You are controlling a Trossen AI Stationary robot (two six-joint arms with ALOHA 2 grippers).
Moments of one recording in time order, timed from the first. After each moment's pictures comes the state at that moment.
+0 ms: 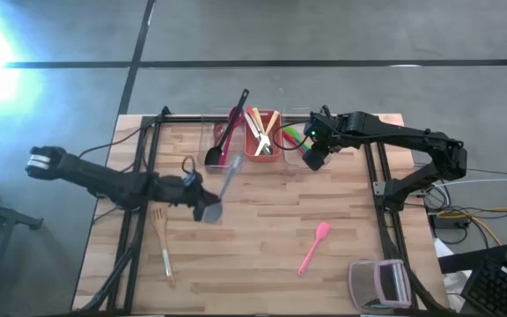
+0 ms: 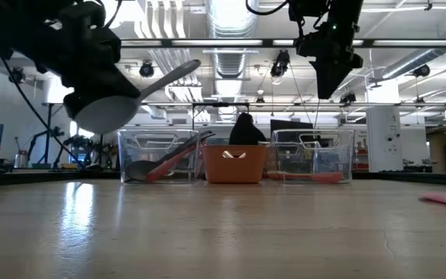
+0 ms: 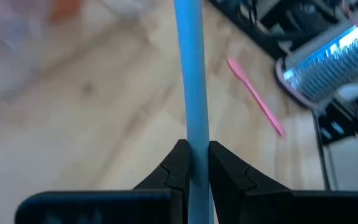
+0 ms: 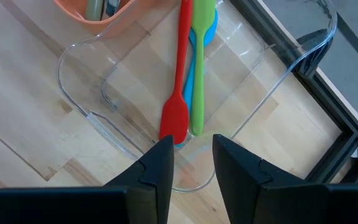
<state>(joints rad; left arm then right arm) -0.15 0.93 0.39 0.10 -0.18 -0.74 -0.34 1.43 1.31 -1.15 0.29 0.39</state>
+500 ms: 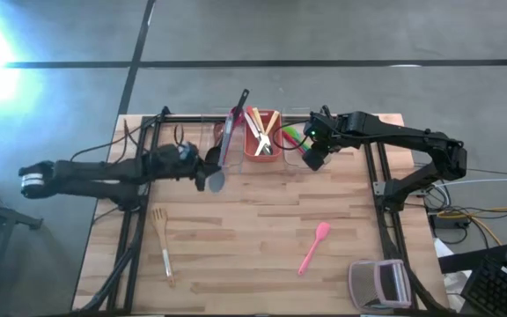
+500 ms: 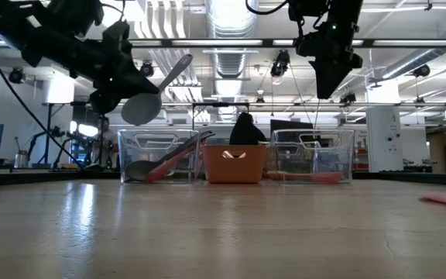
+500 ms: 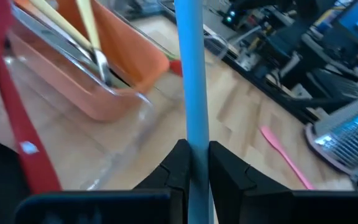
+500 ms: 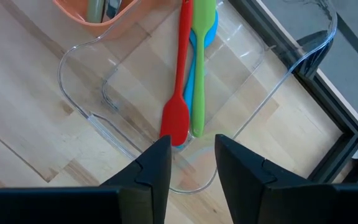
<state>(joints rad) 0.25 0.87 0.40 0.16 -0.01 -0.53 -0.34 1.43 1.31 -1.14 0.29 0.39</state>
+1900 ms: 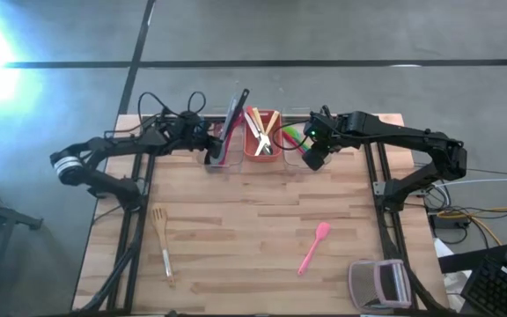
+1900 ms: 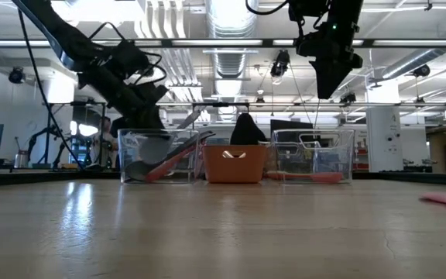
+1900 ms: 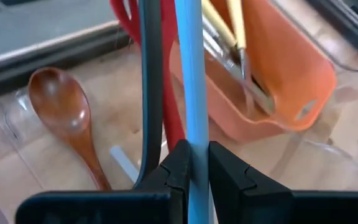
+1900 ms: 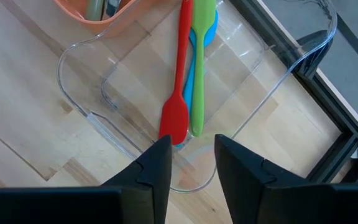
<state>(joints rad) 0.67 1.32 0.65 0.06 0.13 -0.34 -0.34 1.43 1.31 -1.15 0.29 0.39</state>
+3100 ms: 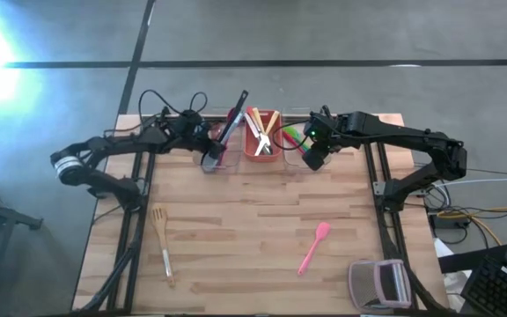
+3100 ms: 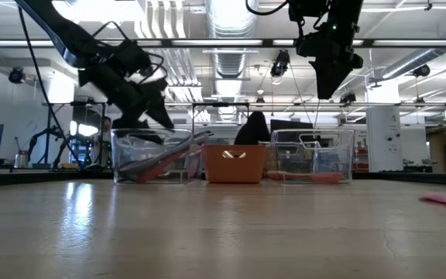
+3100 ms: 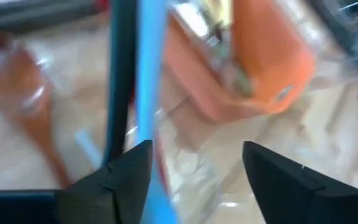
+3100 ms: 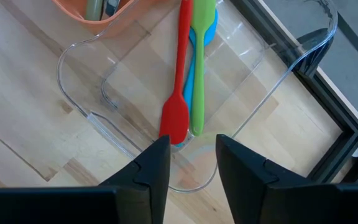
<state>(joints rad) 0.68 1.34 0.68 -0.03 0.23 -0.41 -0.34 1.43 1.30 -1.15 0.29 0.39</state>
